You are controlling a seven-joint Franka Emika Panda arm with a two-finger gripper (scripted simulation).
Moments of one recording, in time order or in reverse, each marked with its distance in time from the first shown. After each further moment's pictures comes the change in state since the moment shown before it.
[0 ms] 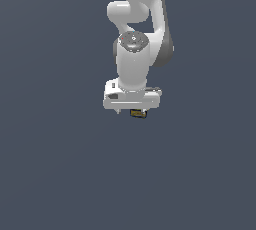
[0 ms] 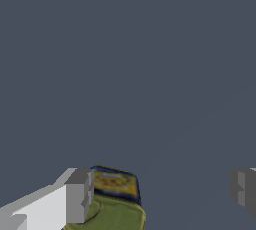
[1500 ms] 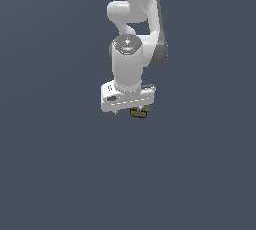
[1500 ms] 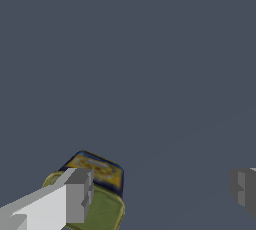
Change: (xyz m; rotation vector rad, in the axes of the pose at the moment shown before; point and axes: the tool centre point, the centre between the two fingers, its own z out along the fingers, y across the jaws) arm -0.013 0.012 0.011 0.009 -0.011 -0.178
